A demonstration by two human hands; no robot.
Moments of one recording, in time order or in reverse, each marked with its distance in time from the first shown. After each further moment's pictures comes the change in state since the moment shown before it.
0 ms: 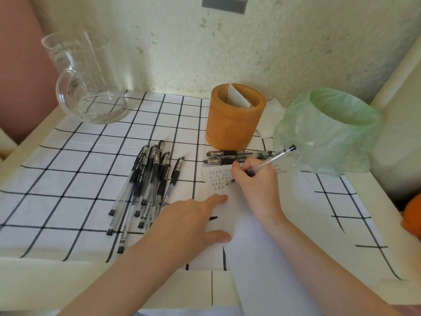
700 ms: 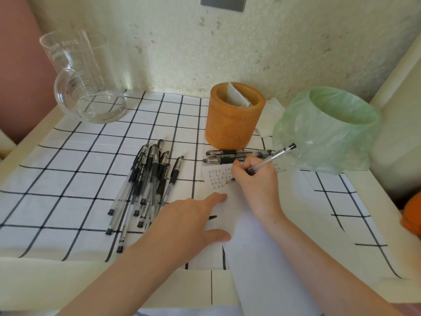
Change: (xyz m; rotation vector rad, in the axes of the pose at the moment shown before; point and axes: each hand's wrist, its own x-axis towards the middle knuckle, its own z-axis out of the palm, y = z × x) left_hand 0.001 -0.001 0.001 -0.007 0.001 -0.002; right_hand 0.001 -0.001 0.001 -0.019 0.022 0.002
